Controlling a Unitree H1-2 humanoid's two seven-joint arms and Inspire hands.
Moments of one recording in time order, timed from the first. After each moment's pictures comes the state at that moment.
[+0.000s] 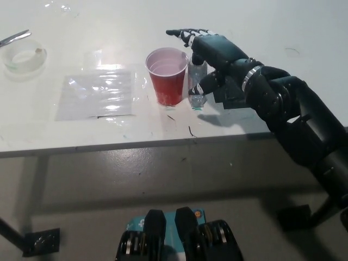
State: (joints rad) left_arm -0.09 0.36 0.62 -0.01 -0.50 0.06 -0.01; right_arm -1.00 -0.24 0.51 0.53 -0.54 -0.02 0.22
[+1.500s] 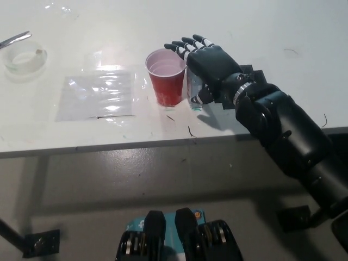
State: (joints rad) left_arm -0.13 0.38 0.61 -0.01 -0.50 0.06 -0.01; right_arm -0.96 -0.19 0.53 0.60 -0.76 -0.04 0.13
